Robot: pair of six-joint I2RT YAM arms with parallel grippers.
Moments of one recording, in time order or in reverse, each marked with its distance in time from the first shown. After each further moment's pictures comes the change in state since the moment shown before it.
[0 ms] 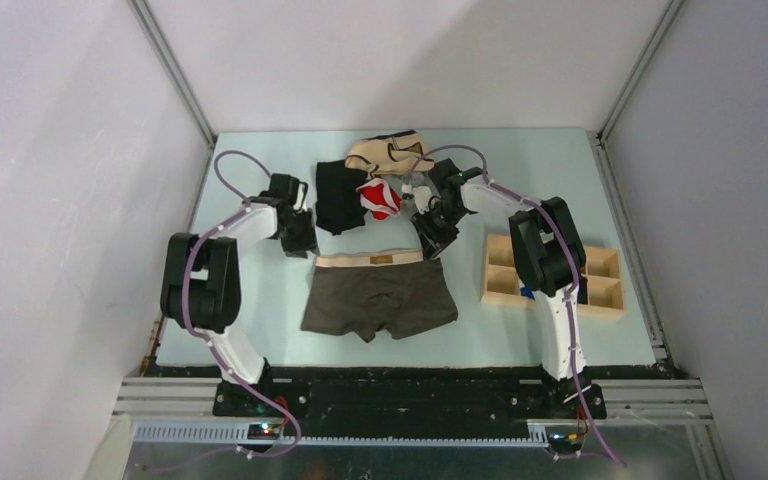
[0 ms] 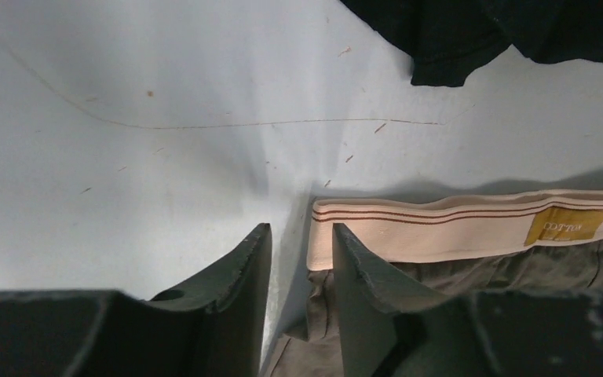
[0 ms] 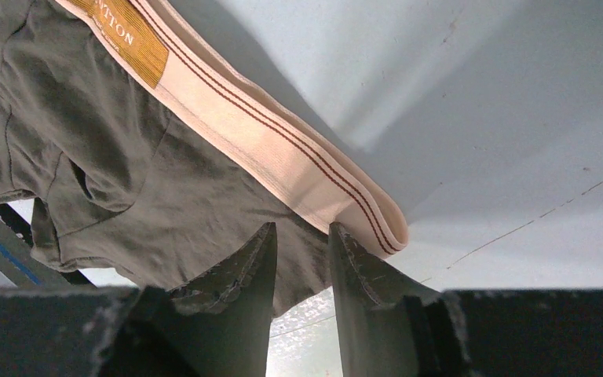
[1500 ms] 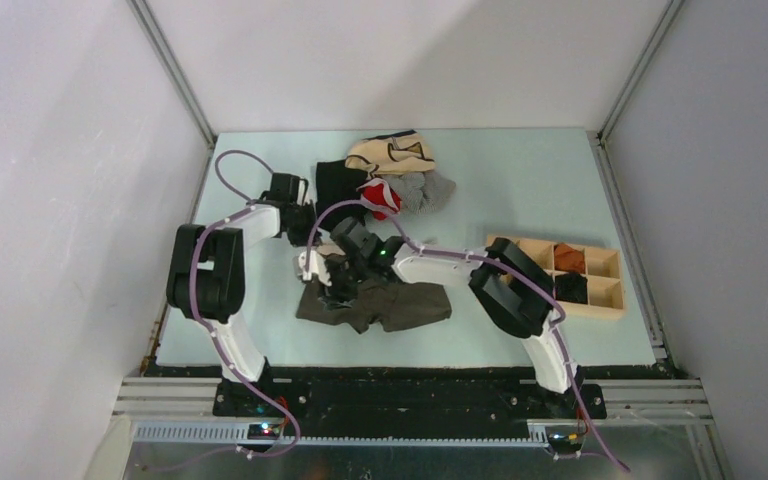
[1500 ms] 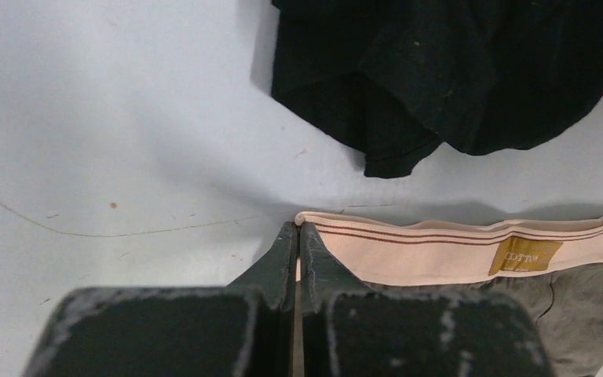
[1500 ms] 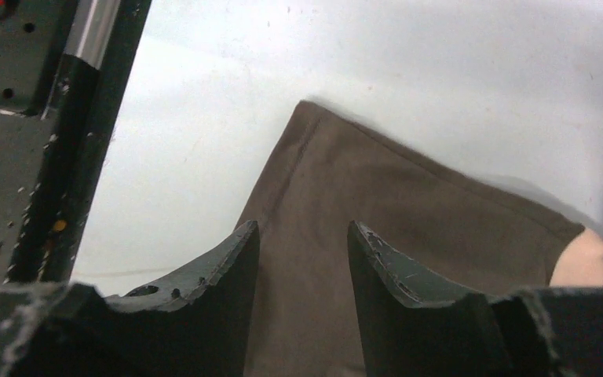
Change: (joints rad) left arm 0.017 0.084 -0.011 0.216 0.082 -0.017; right arm 0.528 -0.096 -0.157 0.657 -0.180 -0.327
